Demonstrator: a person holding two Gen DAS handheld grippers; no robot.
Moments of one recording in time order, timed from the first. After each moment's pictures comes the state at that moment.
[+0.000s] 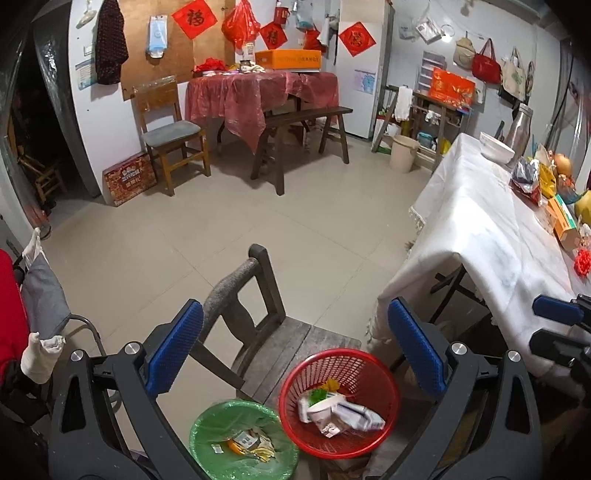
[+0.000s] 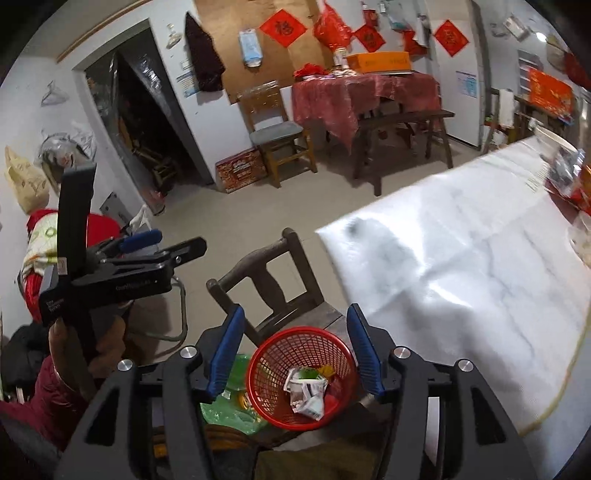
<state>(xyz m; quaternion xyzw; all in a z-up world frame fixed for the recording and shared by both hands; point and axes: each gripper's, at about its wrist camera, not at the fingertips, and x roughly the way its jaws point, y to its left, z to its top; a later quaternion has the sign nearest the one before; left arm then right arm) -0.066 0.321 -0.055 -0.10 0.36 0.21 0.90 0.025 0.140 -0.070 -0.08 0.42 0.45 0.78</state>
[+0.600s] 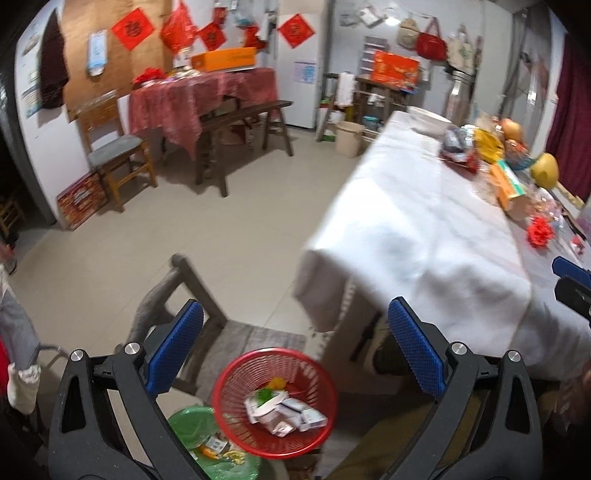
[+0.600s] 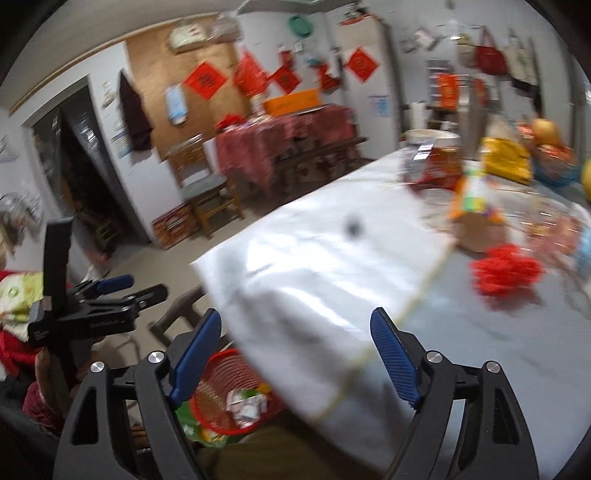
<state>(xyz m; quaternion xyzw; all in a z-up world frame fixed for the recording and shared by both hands) -0.013 0.231 -0.049 -0.07 0.37 0.11 0.92 0.053 -0.001 -0.054 -0.02 0.37 0.32 0.87</state>
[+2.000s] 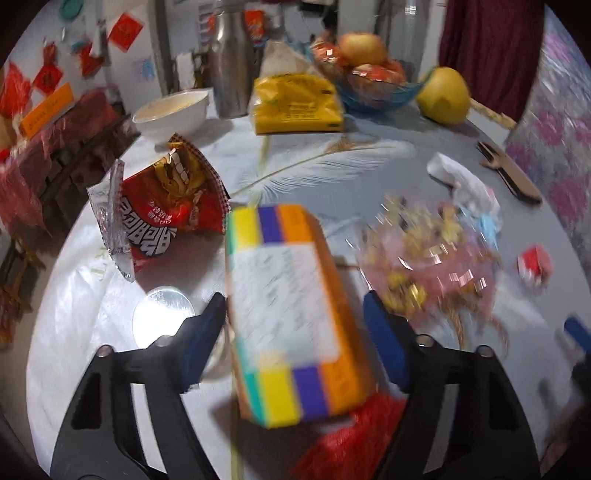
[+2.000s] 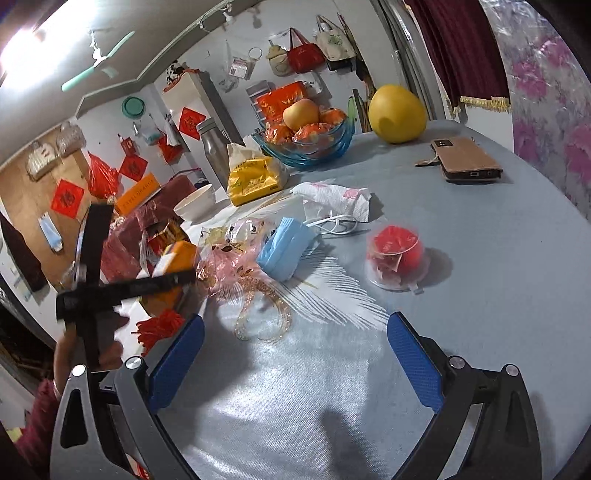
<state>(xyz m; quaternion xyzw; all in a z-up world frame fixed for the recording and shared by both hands) 0.263 -0.055 -0.051 0.05 0.44 -0.11 0.89 0.130 -0.275 -0.064 0.16 0.34 0.07 0.92</state>
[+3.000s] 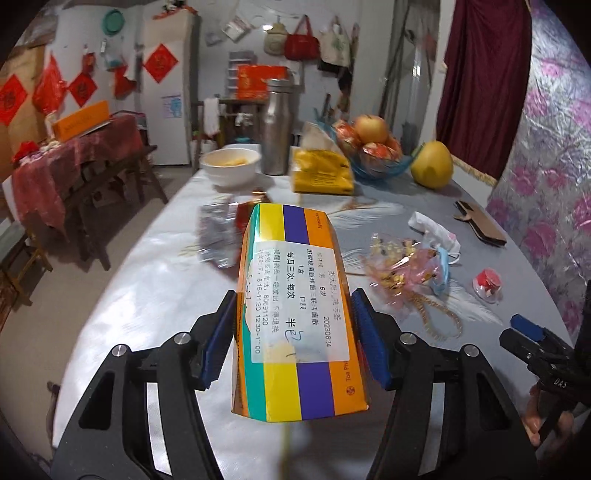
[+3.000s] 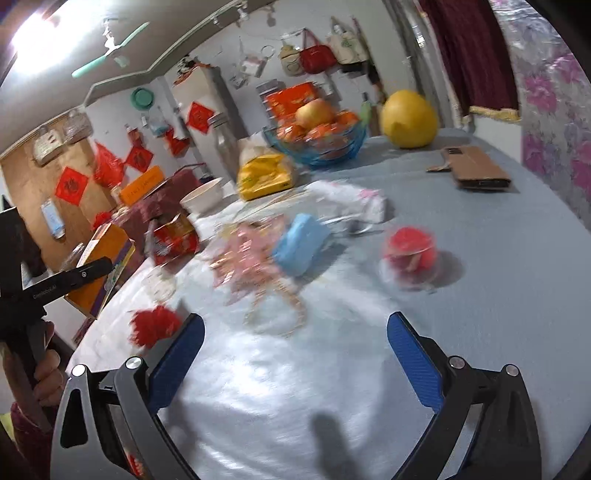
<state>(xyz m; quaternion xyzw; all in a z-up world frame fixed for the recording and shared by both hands) 0.164 0.019 0.019 -0.01 0.34 -0.09 0.94 0.127 -0.252 -0.063 0.13 0.35 0.10 0.92</state>
